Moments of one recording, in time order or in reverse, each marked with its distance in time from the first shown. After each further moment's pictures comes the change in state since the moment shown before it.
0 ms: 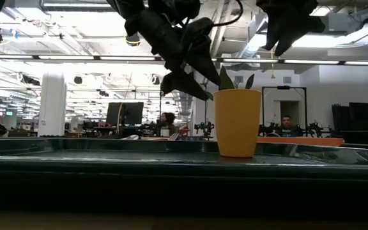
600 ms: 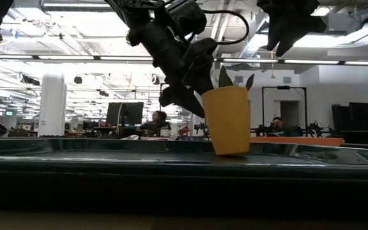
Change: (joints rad) left arm -0.006 0.081 0.011 -0.030 -0.005 -0.016; right arm 0.000 0.000 0.000 -0.012 -0.003 0.005
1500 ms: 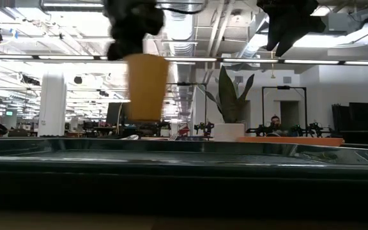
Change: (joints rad) left arm -0.029 -0.360 -0.008 -0.600 -0.111 -0.053; right arm 0.000 0.000 0.000 -0.001 0.007 -0.013
